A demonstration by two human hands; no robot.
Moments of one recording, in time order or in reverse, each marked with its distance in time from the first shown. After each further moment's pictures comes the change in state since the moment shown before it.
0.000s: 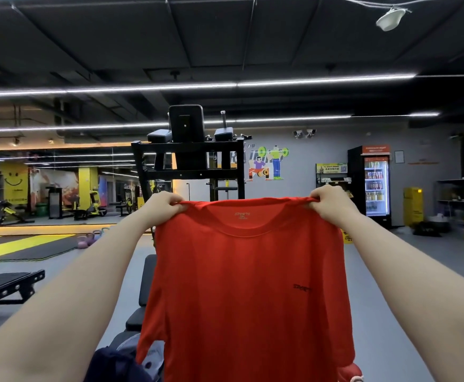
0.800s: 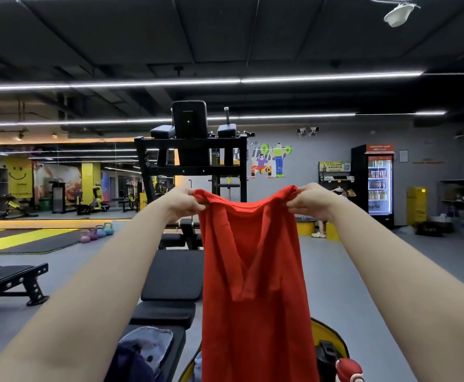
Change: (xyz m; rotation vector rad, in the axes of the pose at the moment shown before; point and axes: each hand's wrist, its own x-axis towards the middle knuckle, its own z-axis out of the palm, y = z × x) left_hand 0.004 0.032 0.014 -0.722 -0.148 -0.272; right_hand 0.013 -0.042 0.013 0.838 -0.296 0.343
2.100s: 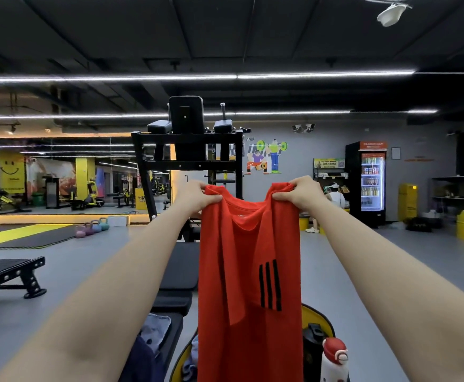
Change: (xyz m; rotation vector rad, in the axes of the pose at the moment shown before) left_hand -0.045 0.008 0.042 0.267 0.162 0.163; right_hand -0.062 -0.008 0.009 -0.379 0.166 -0.184
